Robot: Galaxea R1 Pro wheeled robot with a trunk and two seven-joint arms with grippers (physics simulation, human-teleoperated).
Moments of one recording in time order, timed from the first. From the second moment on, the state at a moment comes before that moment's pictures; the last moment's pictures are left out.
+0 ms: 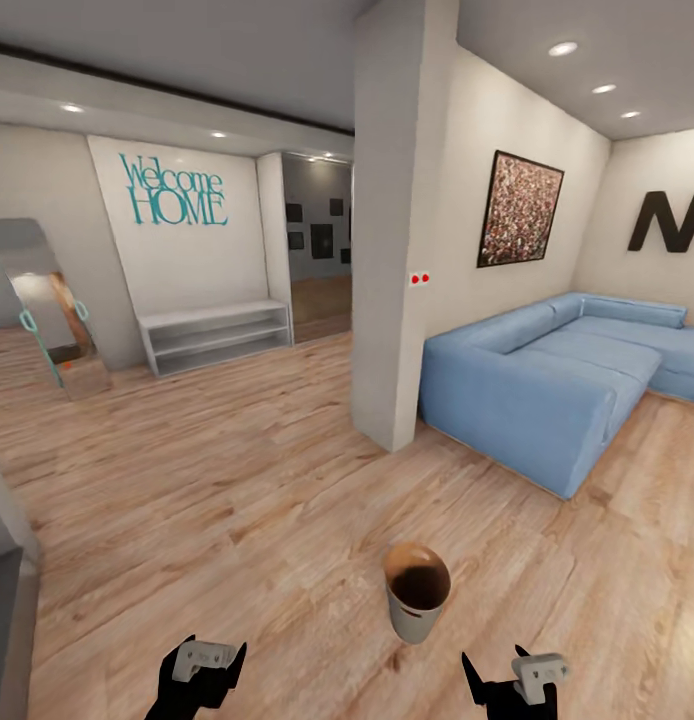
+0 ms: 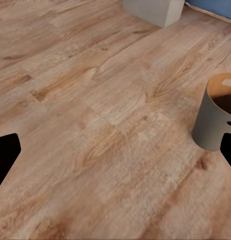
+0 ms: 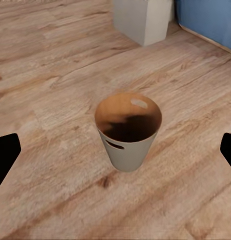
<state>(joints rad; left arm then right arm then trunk) -0.01 0.04 0.00 -1.05 0.00 -0.07 -0.14 0.08 -0.04 -0.09 -1.13 0.01 -0.15 0.21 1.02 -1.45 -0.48</state>
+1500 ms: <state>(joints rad) -0.01 0.04 0.00 -1.05 0.00 -0.07 -0.14 0.08 -0.04 -0.09 -1.12 0.01 -0.15 0.21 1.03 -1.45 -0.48</state>
